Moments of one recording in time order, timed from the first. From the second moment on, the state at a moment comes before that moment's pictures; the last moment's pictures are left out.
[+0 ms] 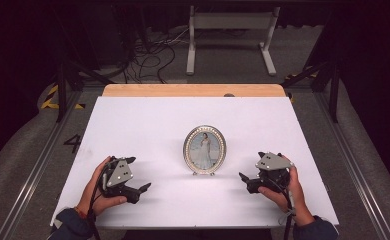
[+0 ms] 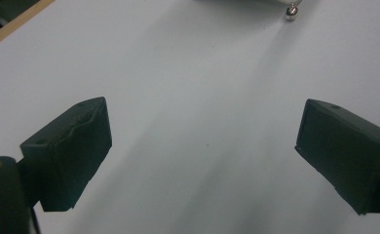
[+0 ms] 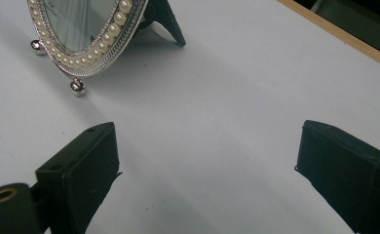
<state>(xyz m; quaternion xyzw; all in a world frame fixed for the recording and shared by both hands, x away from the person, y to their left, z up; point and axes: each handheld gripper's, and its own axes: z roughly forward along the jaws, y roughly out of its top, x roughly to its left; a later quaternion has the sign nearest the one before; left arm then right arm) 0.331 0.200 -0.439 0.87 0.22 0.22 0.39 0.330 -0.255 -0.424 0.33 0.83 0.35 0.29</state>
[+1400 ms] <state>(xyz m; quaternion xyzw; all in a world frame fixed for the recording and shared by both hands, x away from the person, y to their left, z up) 0.324 0.272 -0.462 0.83 0.31 0.22 0.41 0.305 -0.333 -0.452 0.40 0.79 0.36 0.30</state>
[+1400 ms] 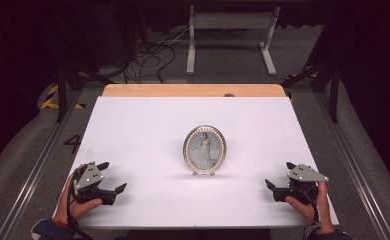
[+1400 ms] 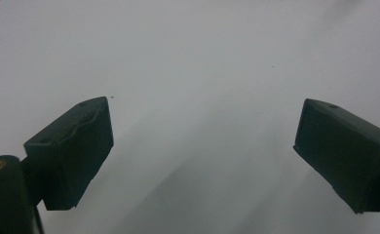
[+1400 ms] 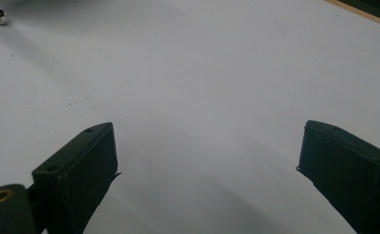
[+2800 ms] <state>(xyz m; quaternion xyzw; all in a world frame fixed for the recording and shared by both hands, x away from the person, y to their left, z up) 0.322 0.285 -0.463 0.83 0.33 0.23 0.40 0.307 -0.340 -0.453 0.40 0.79 0.36 0.30</state>
